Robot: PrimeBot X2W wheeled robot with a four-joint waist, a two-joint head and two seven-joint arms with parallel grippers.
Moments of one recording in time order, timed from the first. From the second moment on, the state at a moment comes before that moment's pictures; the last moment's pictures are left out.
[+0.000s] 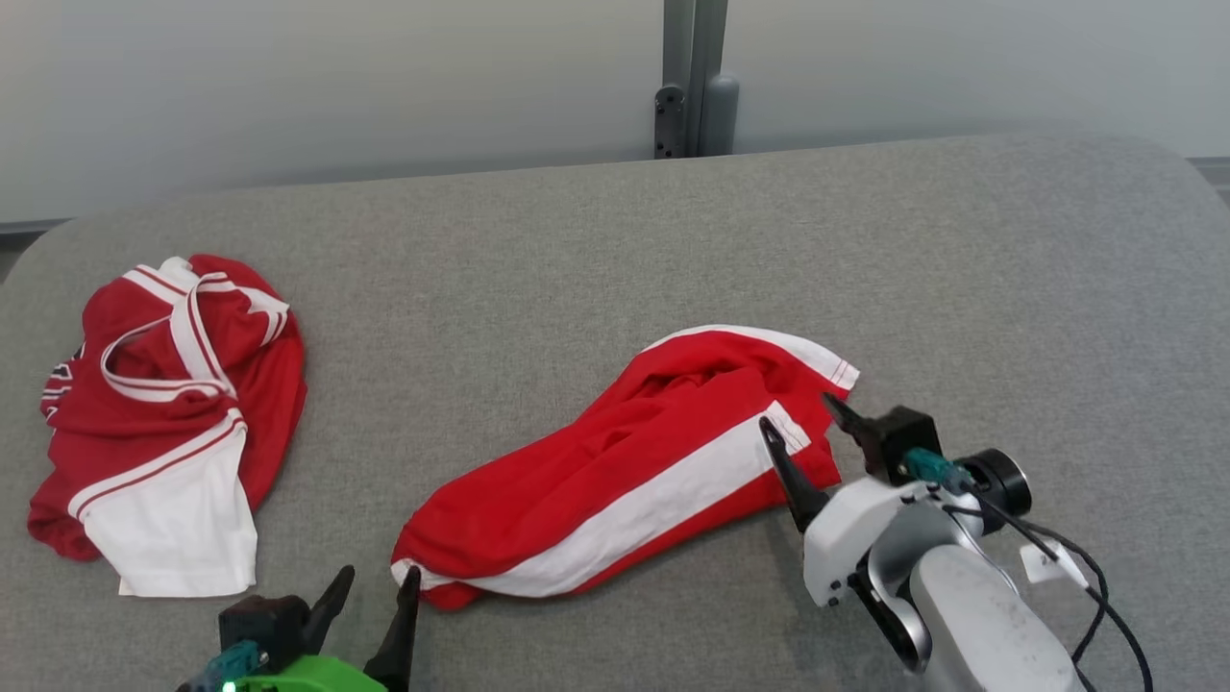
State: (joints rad) left arm 0.05 0.18 -0.18 0.29 -0.40 -0.13 -0.05; right arm -0.30 -0.05 0.26 0.49 0.07 0.13 -0.11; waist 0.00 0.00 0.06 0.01
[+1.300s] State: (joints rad) left arm -0.03 0.26 -0.32 0.25 -0.61 -0.13 0.06; right arm -0.42 -0.07 0.34 0.53 0.16 0.13 0.17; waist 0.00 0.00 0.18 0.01
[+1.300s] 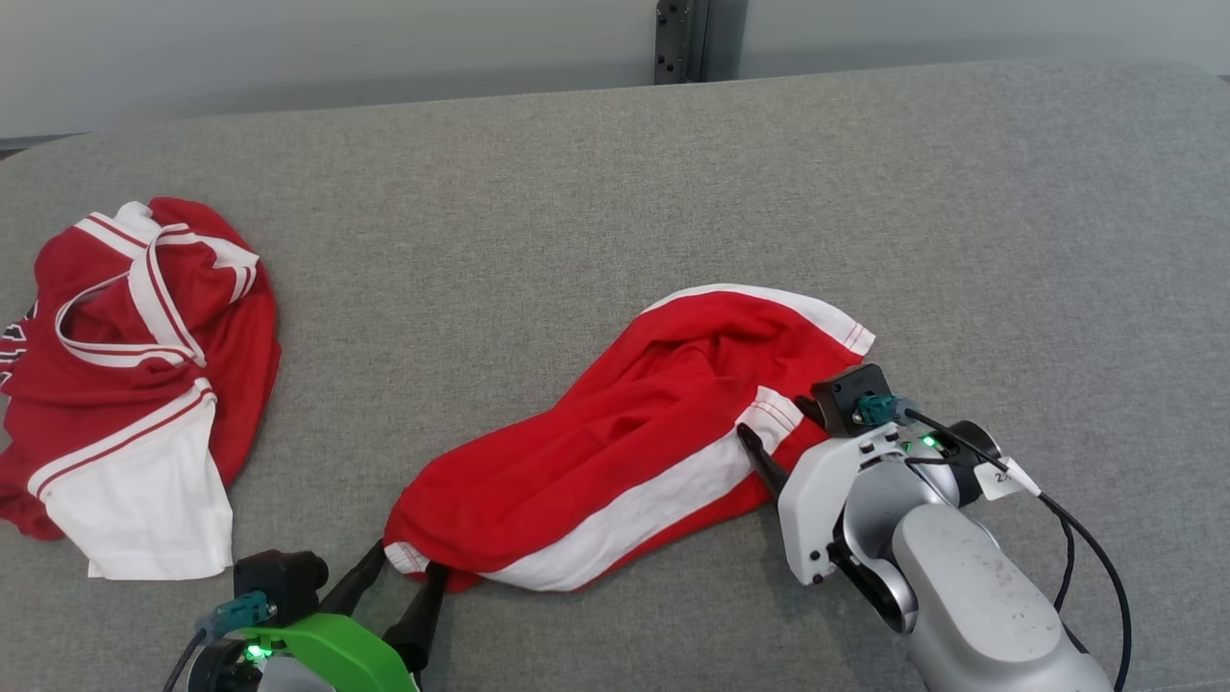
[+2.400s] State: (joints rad) left arm -0.05 0.27 -0.36 0.27 -0.64 -0.13 0.05; right arm -0.41 -0.08 0.38 0.51 0.18 0.13 0.16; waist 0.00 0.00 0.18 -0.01
